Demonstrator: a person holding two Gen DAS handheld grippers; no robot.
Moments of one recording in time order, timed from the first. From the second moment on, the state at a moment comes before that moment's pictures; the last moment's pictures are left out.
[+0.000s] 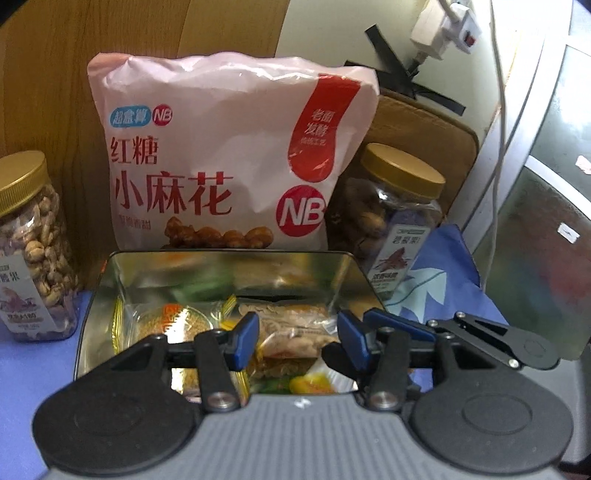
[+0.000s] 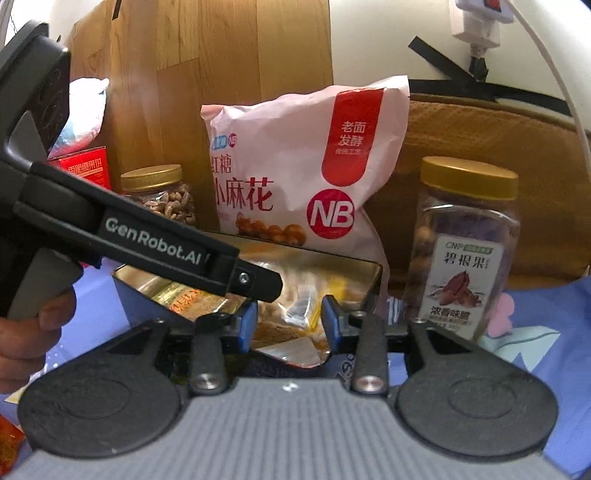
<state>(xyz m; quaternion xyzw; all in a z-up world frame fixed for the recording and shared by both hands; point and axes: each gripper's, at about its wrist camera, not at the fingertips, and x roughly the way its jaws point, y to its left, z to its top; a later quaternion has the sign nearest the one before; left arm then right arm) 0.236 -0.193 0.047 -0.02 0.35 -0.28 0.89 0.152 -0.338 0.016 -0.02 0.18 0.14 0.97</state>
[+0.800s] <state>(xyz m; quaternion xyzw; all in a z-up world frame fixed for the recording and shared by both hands) 0.140 -0.052 -0.003 -0.15 0.40 -0.25 0.87 0.144 -0.286 -0.031 0.10 0.31 0.24 0.91</state>
